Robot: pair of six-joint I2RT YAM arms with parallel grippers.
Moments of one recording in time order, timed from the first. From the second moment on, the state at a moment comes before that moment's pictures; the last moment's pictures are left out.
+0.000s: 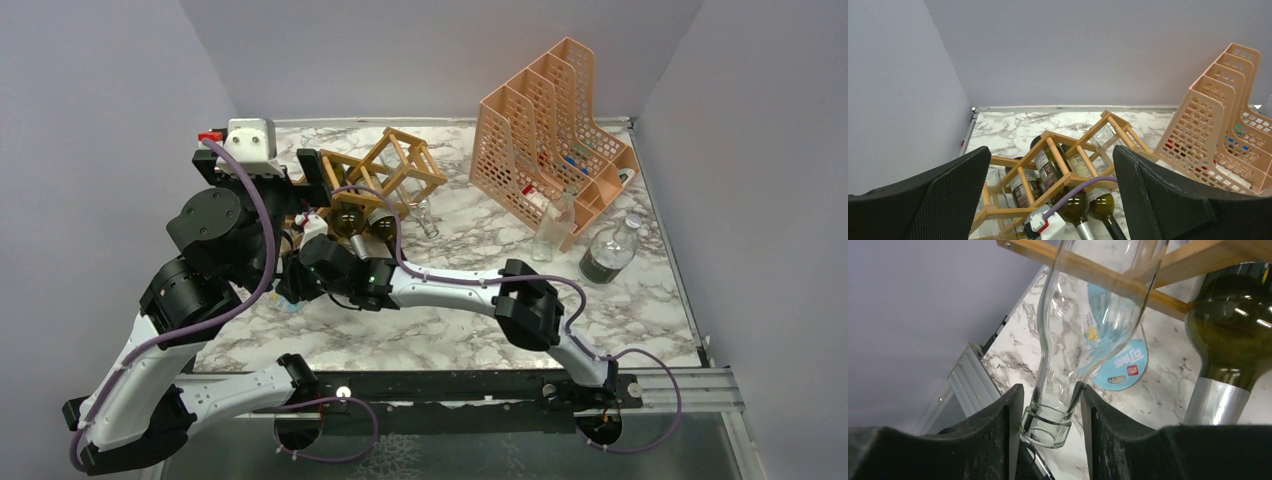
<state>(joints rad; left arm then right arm) -0.89 0.89 1.54 -0.59 -0.87 0.04 1.28 2.26 1.91 -0.06 0.13 0.65</state>
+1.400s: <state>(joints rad) -0.89 0.89 1.40 -0.55 -0.79 -0.07 1.21 1.55 1.29 -0.01 0.34 0.54</state>
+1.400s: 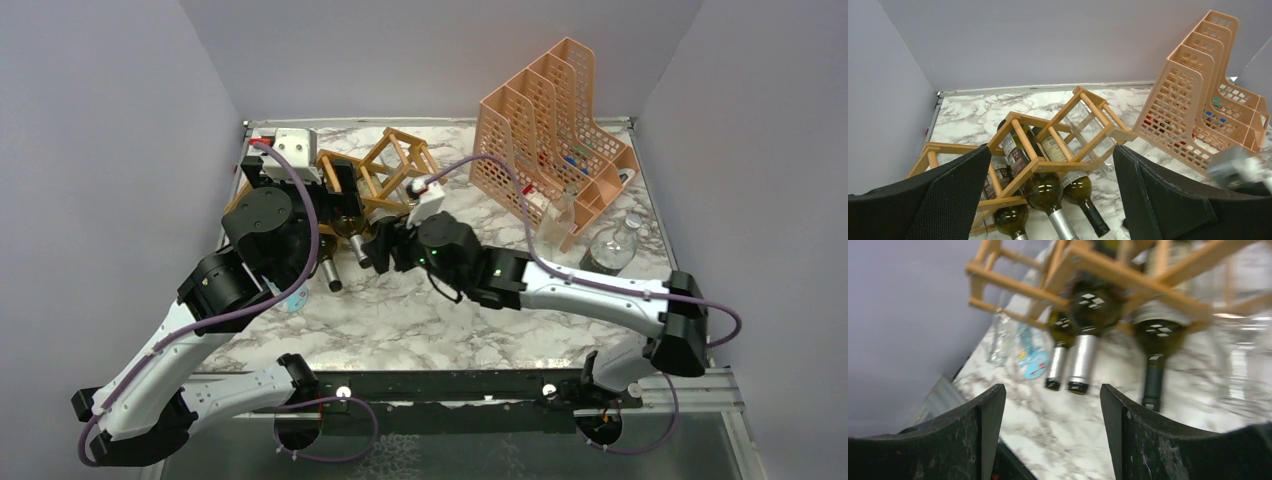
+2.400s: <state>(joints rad) -0.89 0.91 1.05 -0.20 -0.59 -0.15 0.48 1.17 1.22 -0.37 0.71 0.15</state>
